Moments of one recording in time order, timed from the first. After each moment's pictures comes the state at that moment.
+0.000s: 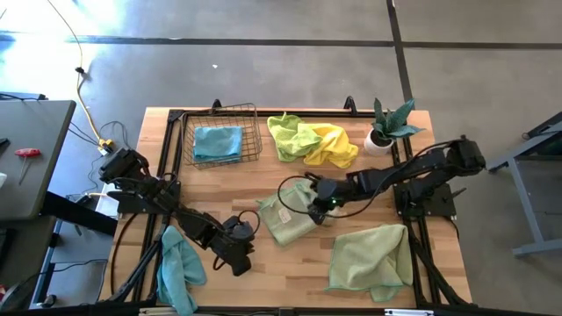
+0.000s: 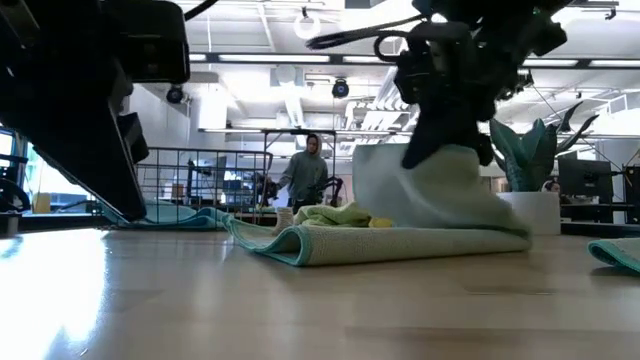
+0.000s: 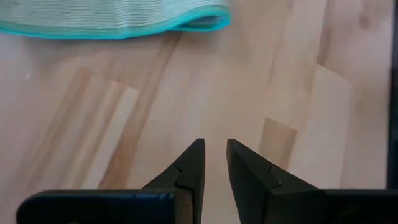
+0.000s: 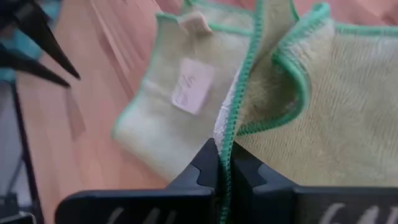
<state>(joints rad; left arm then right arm) -0.50 1.69 0.82 -0.11 -0.28 -0.93 0.14 1.51 0.82 -0.16 0.01 0.81</state>
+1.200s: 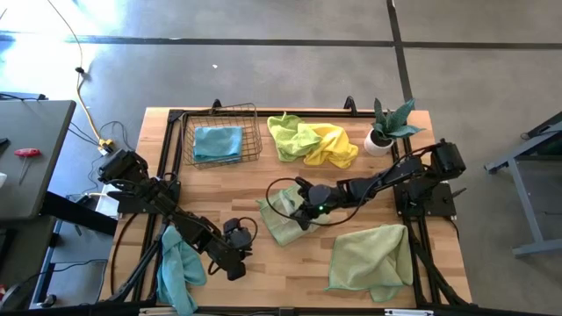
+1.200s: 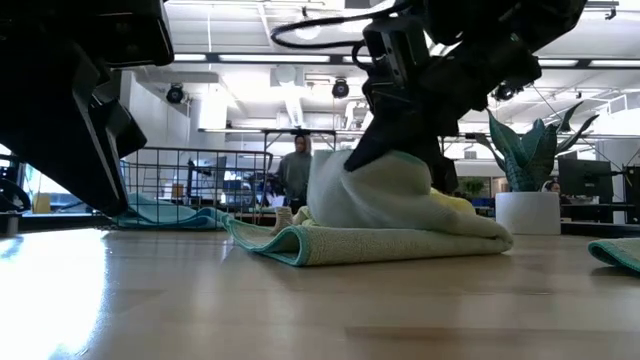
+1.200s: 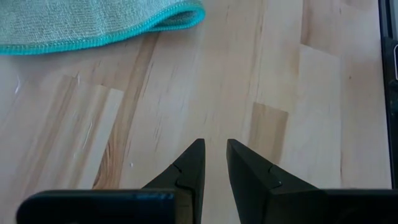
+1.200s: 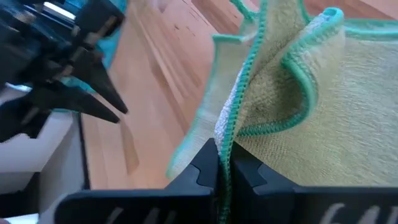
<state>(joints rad) -0.54 1.69 0.82 -0.11 -0.32 -0.83 0.17 1.70 0.82 0.24 -0.03 0.93</state>
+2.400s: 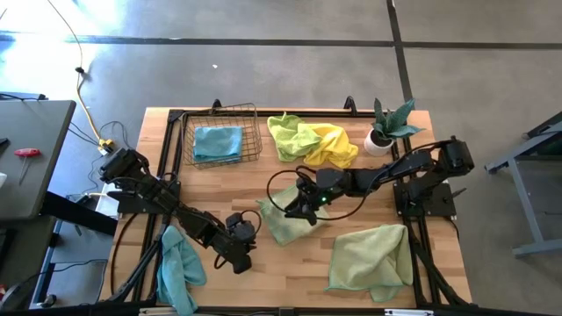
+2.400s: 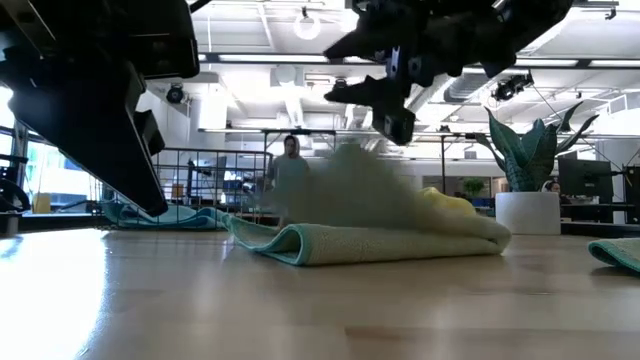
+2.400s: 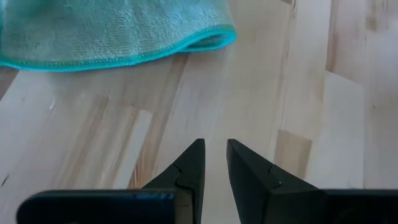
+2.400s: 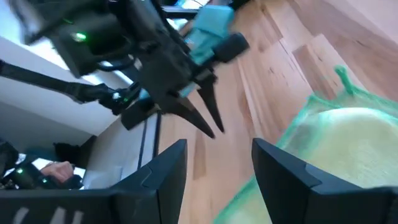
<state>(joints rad) -0.48 1.69 0.82 -0.11 -0.32 -0.83 0.09 1.61 0.82 0.41 -0.28 0.72</state>
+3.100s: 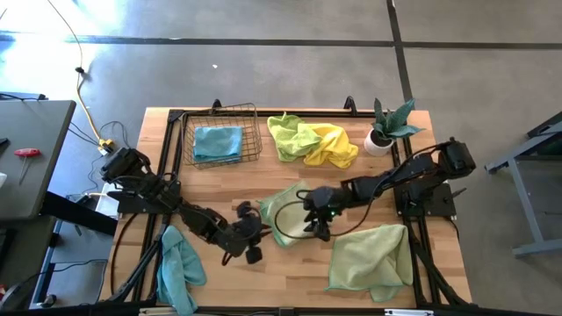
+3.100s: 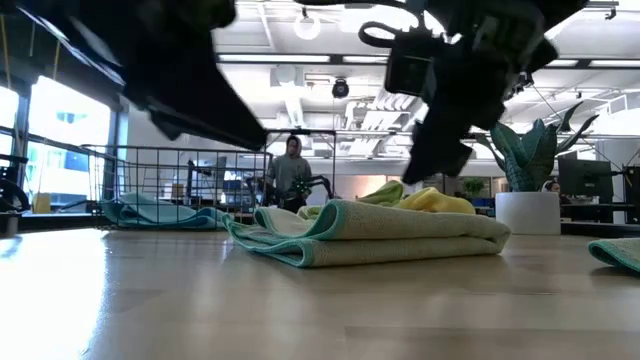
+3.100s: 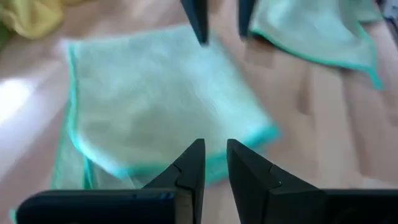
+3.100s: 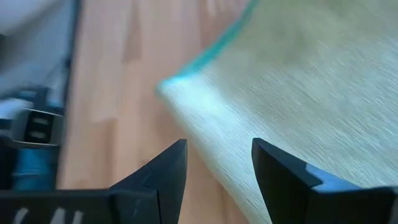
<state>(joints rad) -0.42 1.70 0.82 0.12 -0.62 -0.57 0.19 1.61 0.82 -0.01 -0.21 0.47</state>
